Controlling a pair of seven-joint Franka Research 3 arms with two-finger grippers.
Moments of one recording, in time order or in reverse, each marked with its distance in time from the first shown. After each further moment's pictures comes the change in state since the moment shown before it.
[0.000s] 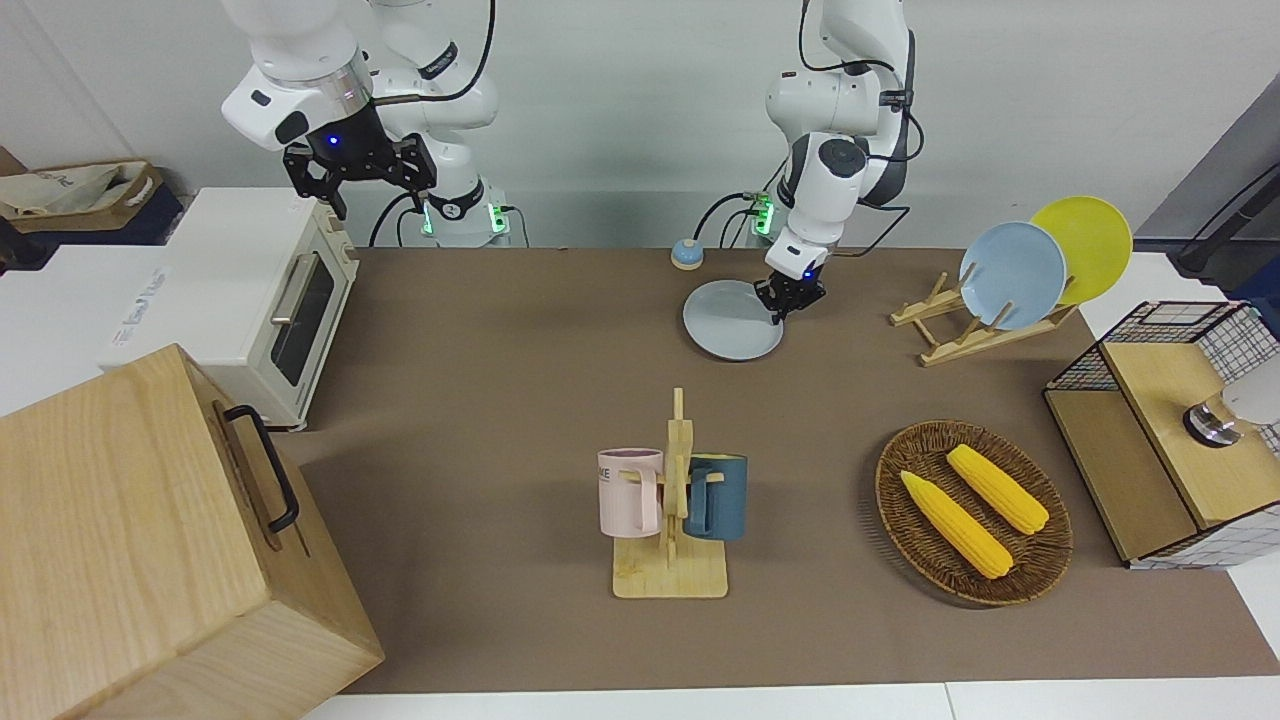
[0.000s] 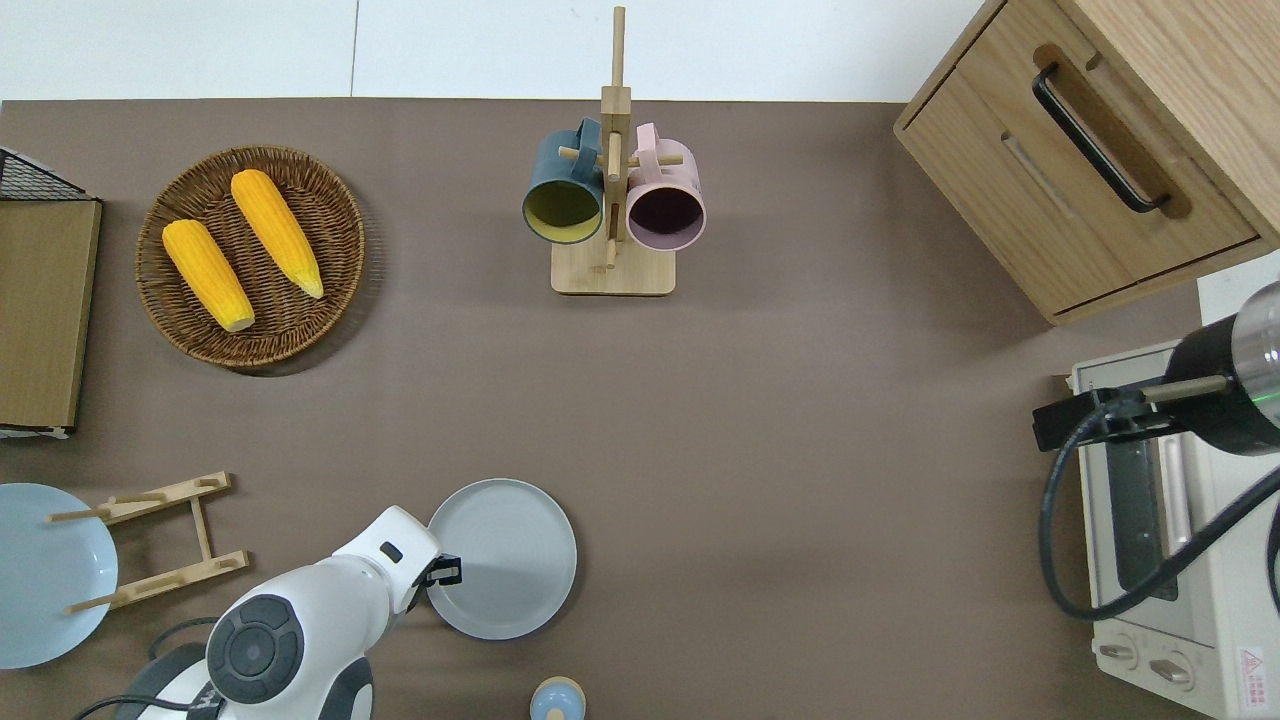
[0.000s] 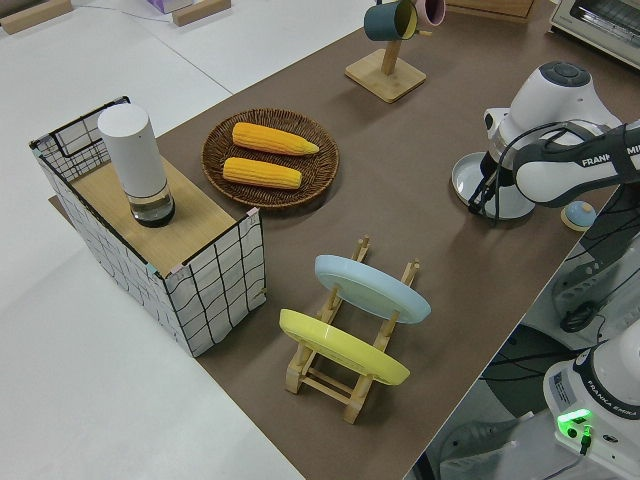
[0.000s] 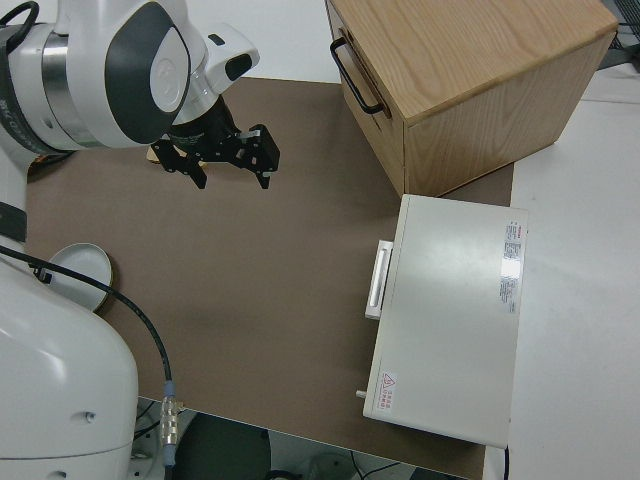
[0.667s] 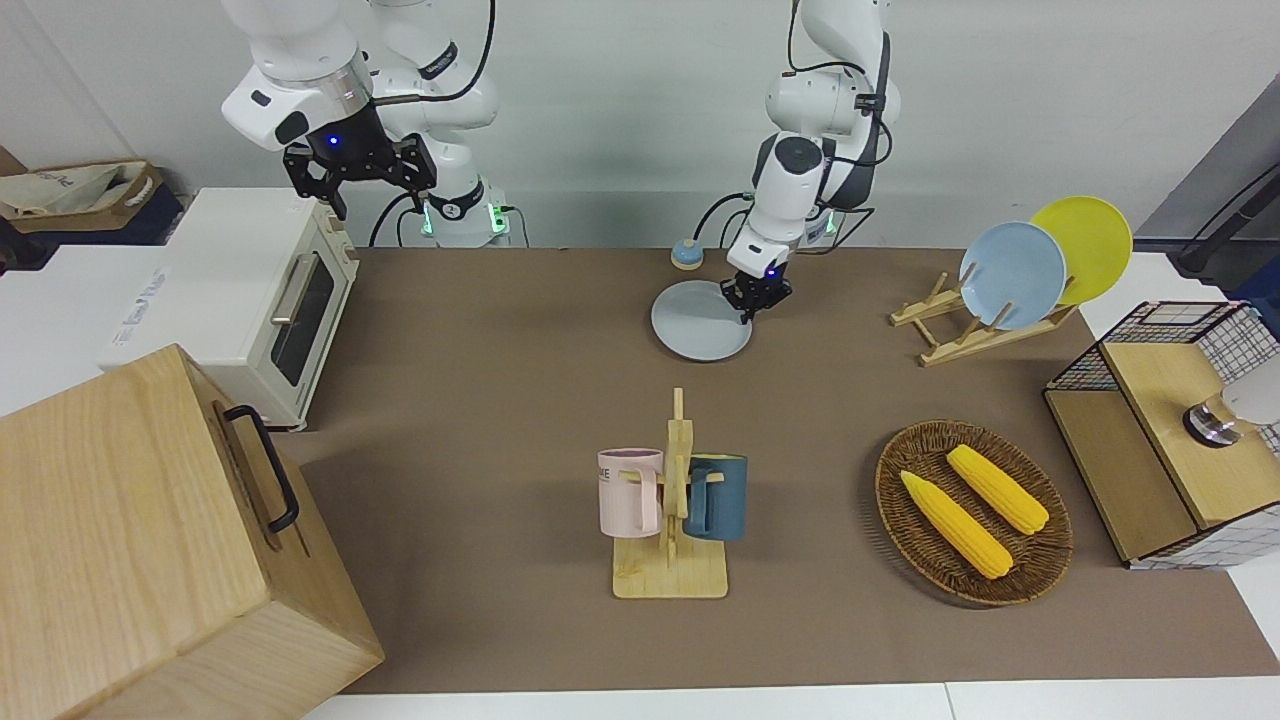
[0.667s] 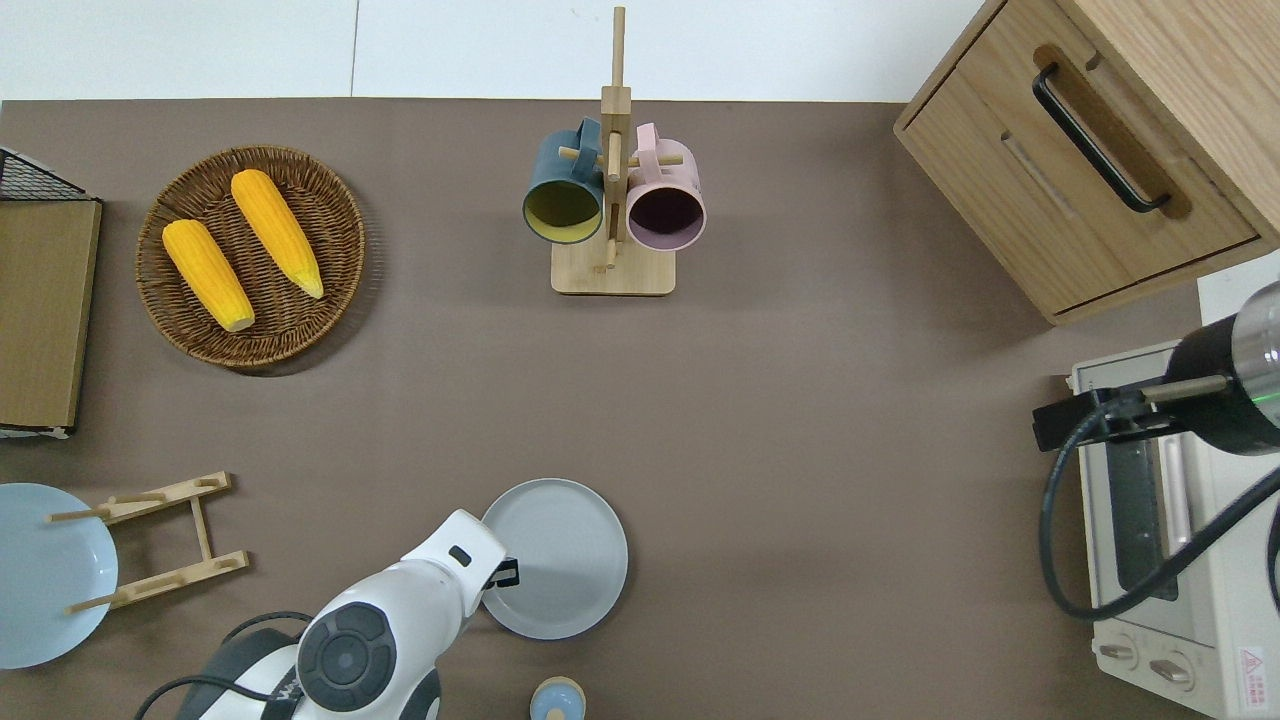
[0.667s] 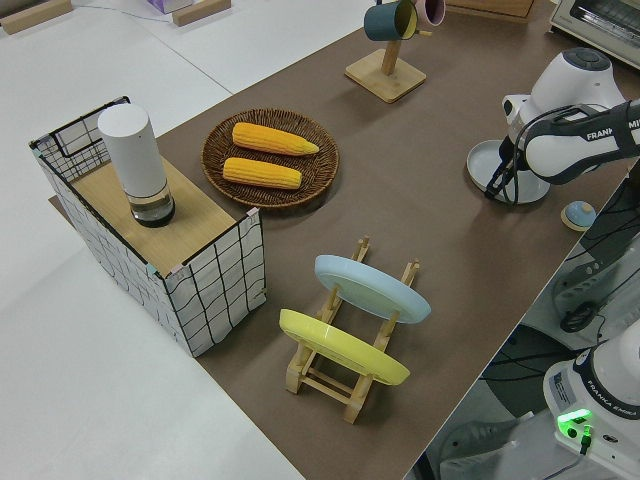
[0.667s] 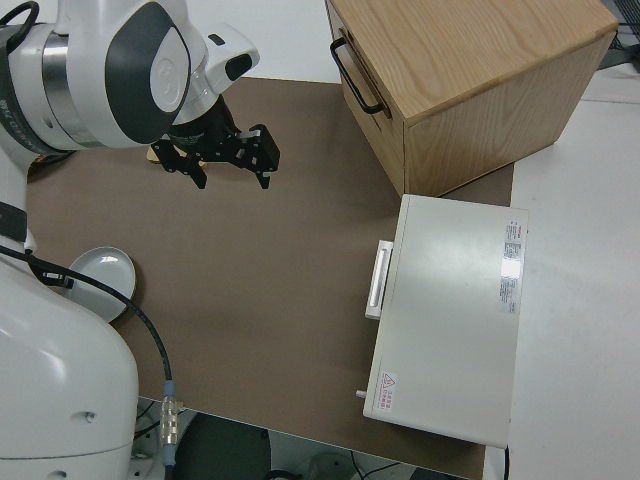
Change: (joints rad) left arm -0.012 0.057 -0.150 0.060 -0.001 0.014 -0.175; right arm 0.000 0.000 0.000 0.000 0.000 0.000 0.000
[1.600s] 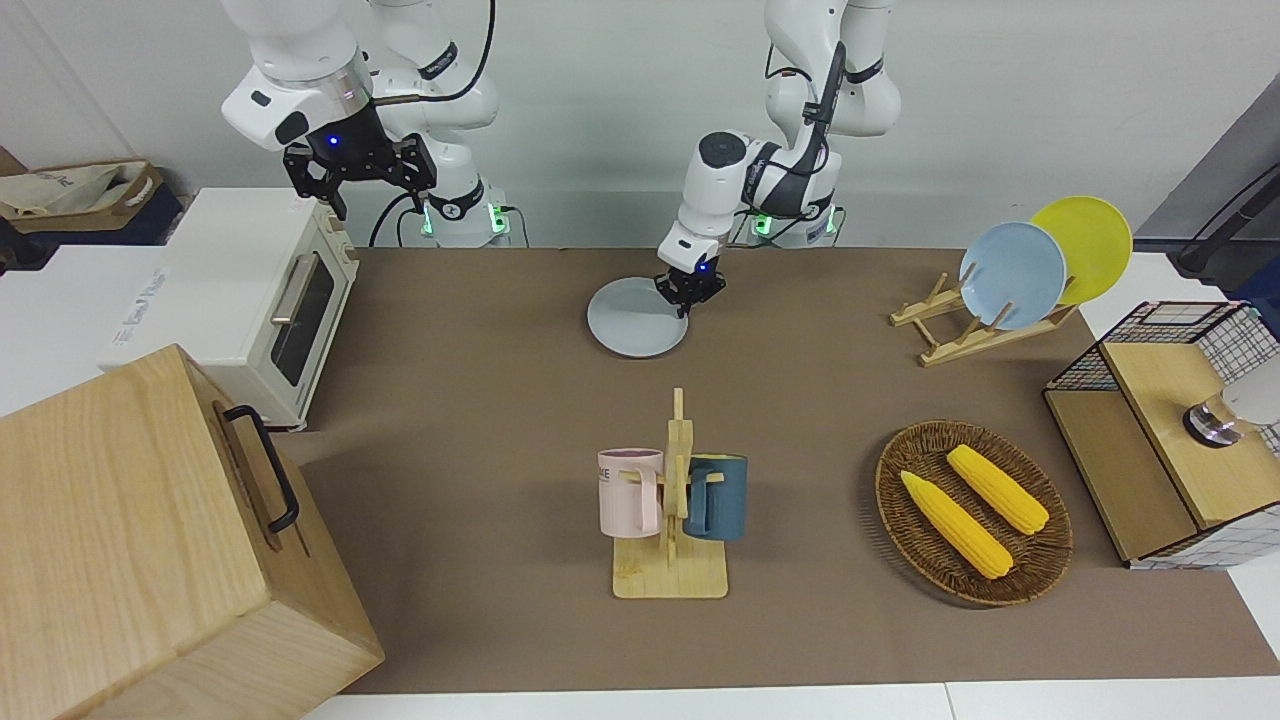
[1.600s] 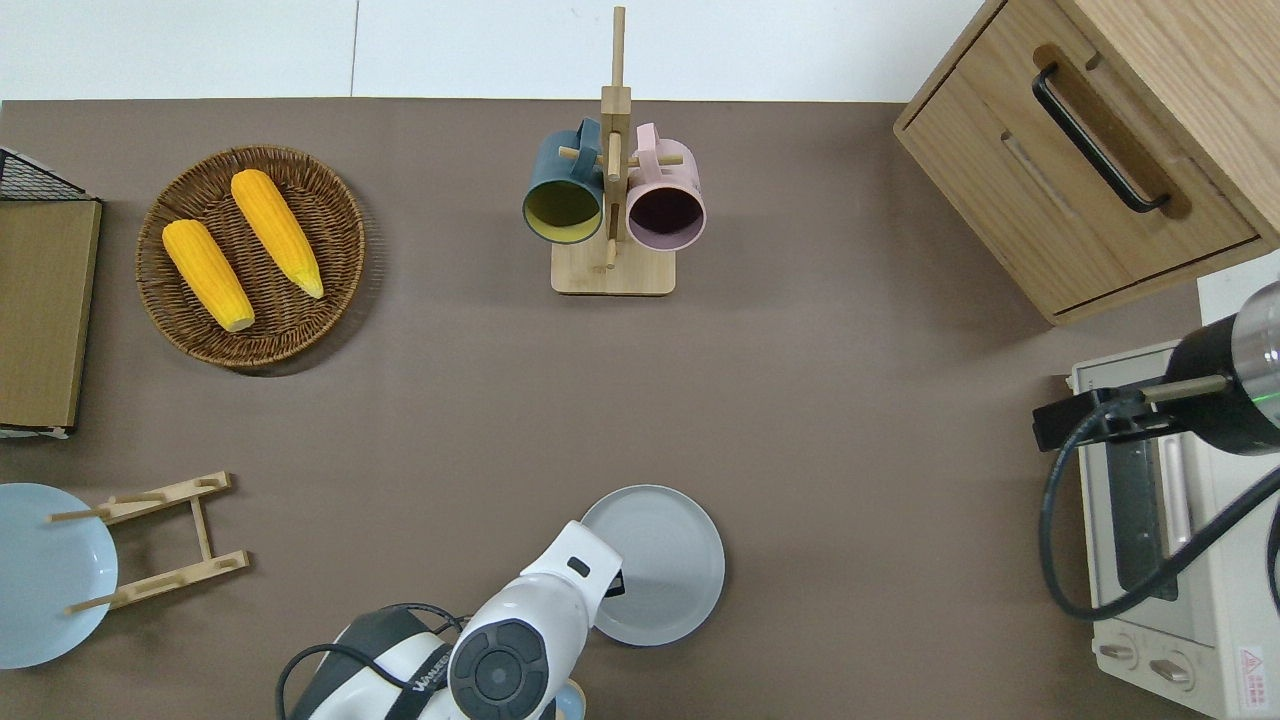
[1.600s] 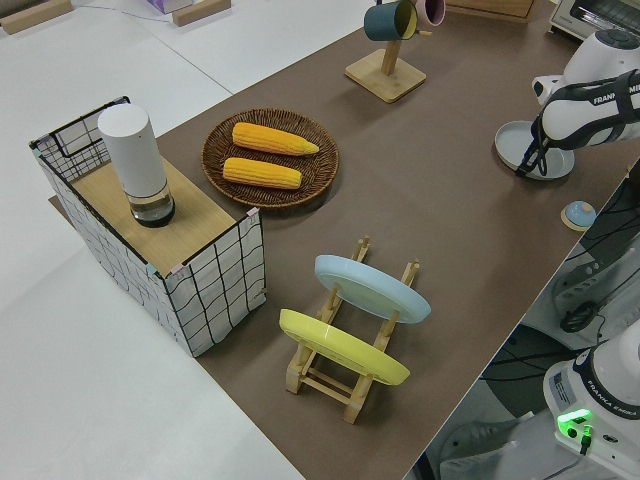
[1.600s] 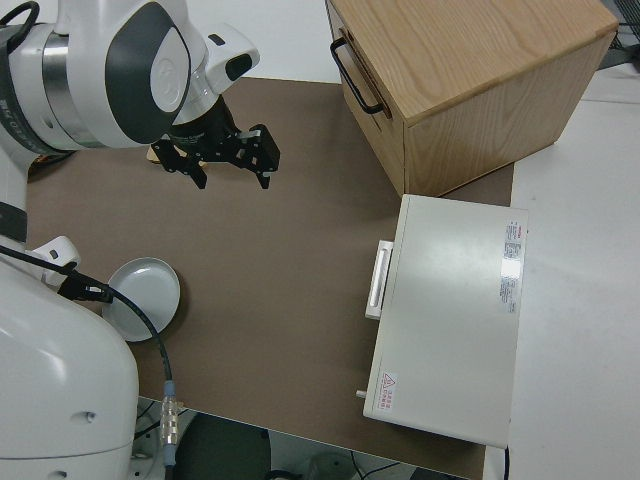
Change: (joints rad) left arm -0.021 0.135 -0.200 0.148 0.037 0.002 -0.323; right arm 0.000 0.000 0.000 0.000 0.000 0.000 0.000
